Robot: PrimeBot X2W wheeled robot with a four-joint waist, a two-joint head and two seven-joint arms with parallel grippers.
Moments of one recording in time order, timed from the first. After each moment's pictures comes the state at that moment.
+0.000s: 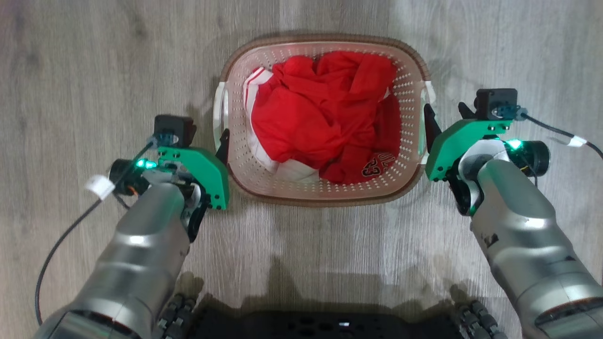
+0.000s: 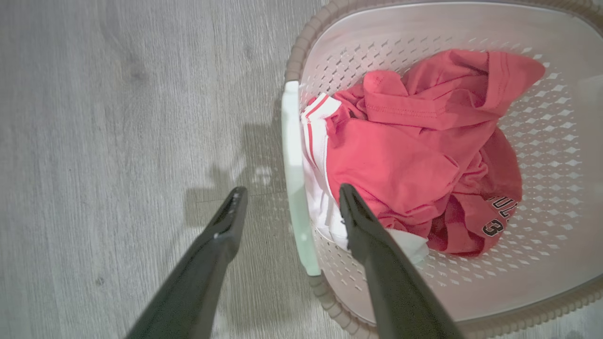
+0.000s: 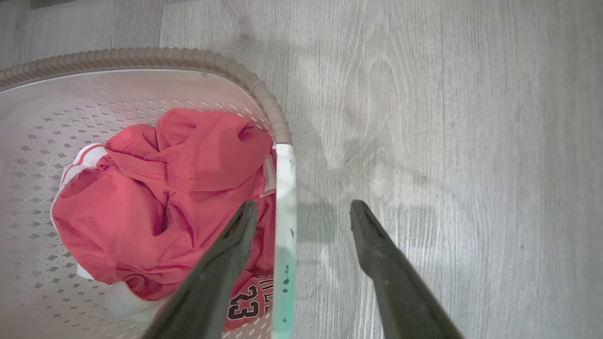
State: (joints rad) left arm -0.81 0.03 -0.57 1.17 -0.49 -0.09 -0.24; right arm -0.79 -0.06 0.25 1.01 0.36 0.12 -0.14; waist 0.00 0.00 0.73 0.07
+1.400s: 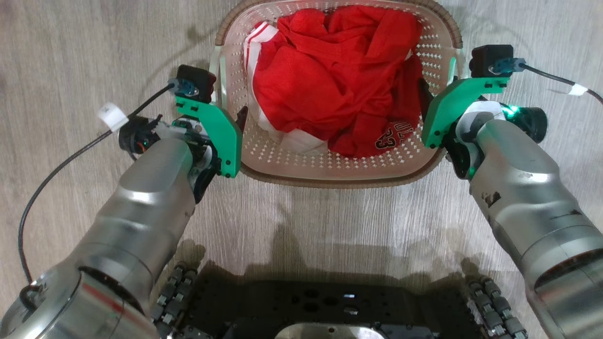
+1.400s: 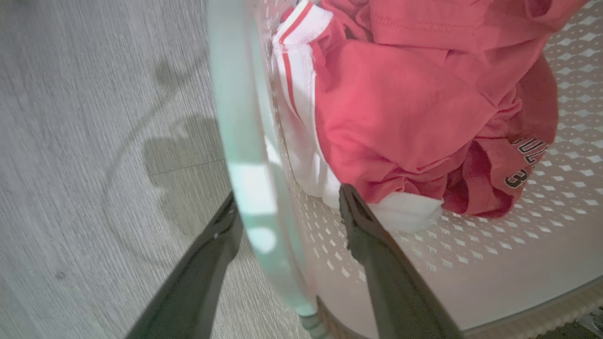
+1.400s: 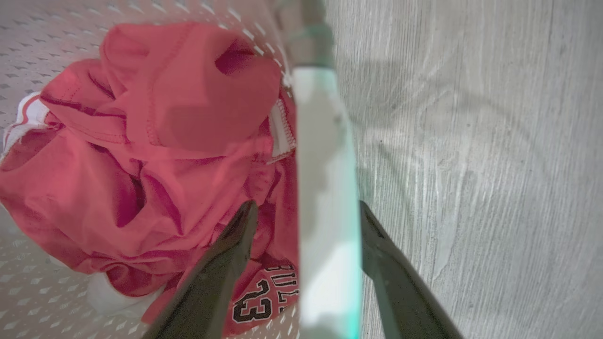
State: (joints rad) left arm -0.99 0.03 -0.89 1.22 -0.76 -0.12 -0.05; right arm -1.01 -0.07 0.49 1.20 0.61 0.12 -0.08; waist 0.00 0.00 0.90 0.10
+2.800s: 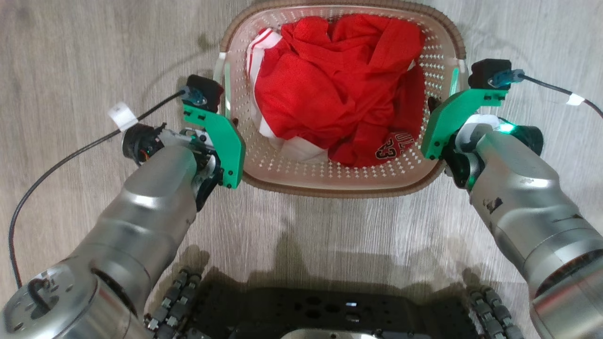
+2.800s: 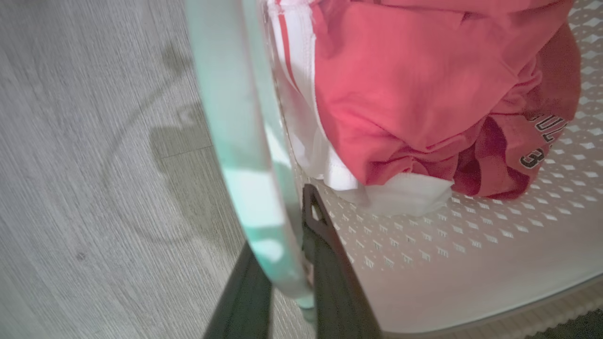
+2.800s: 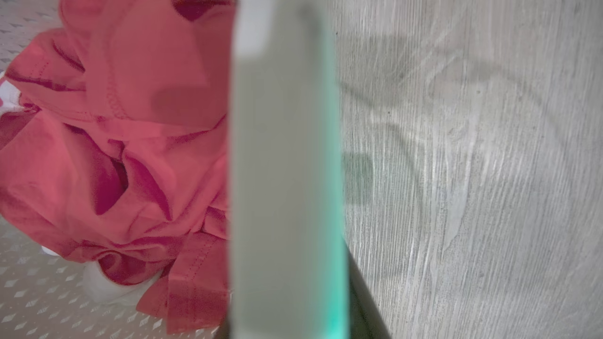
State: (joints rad) left arm -1.00 0.04 -1.12 1.21 -0.94 -0.12 -0.01; right arm -1.01 -0.08 0.69 1.25 0.88 0.12 -0.06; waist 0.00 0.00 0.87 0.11
